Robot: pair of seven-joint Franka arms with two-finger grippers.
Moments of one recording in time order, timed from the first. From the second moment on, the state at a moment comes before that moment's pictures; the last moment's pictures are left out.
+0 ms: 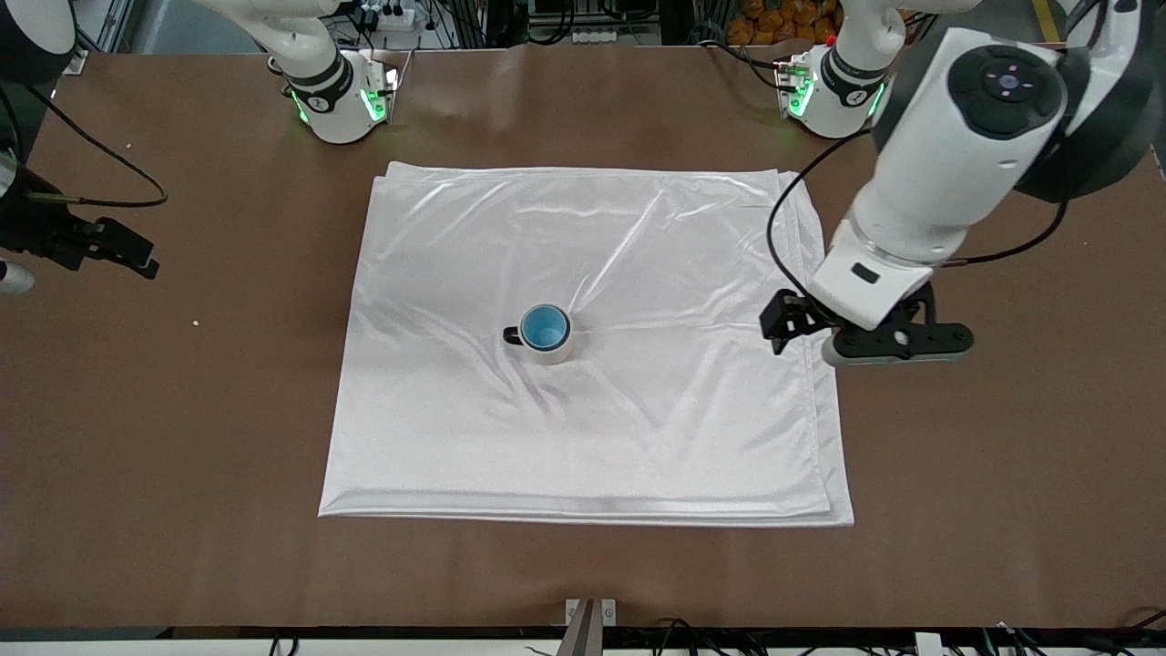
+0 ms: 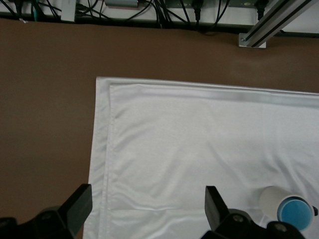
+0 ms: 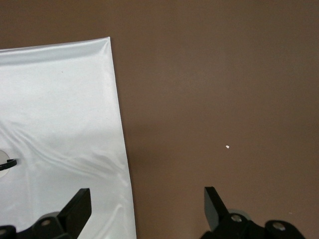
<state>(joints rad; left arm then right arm) -0.21 0.31 -0.22 -1.35 0.12 1.86 -0.46 -0.08 -0.02 0.05 -1.68 -0.02 1.70 0.10</state>
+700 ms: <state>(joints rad) -0.05 0.21 -0.22 -1.36 0.11 1.74 -0.25 -0.08 -0.01 0.05 -1.67 -0.02 1.70 0.10</state>
